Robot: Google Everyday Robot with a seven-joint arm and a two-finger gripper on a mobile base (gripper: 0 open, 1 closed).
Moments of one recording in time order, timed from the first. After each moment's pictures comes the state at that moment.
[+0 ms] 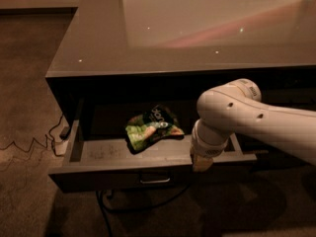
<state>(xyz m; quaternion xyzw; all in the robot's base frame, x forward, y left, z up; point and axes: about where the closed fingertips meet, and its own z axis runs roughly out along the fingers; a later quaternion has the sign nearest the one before) 0.477 -0.124 0.660 -0.71 0.70 0.00 0.08</state>
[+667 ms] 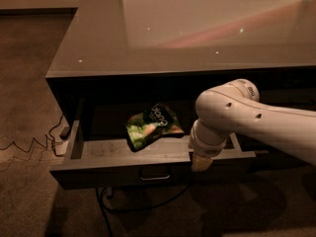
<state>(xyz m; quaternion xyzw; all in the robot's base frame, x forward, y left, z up) 0.477 -0.124 0.660 -0.71 0.70 0.00 0.08</state>
